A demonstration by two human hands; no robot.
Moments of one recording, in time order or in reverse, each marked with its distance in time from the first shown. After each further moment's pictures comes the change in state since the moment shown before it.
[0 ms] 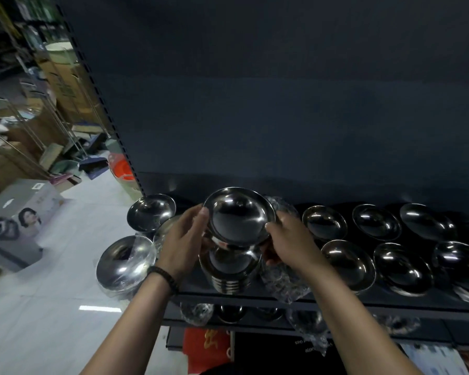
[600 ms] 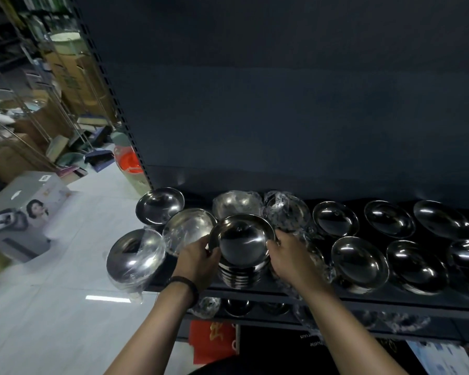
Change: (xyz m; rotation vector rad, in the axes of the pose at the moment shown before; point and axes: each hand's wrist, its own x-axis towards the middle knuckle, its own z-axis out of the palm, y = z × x) left_hand -0.005 -0.056 -0.005 0.713 0.017 0.005; right_hand 0.017 0.062 0.036 -0.397 0.044 -0.011
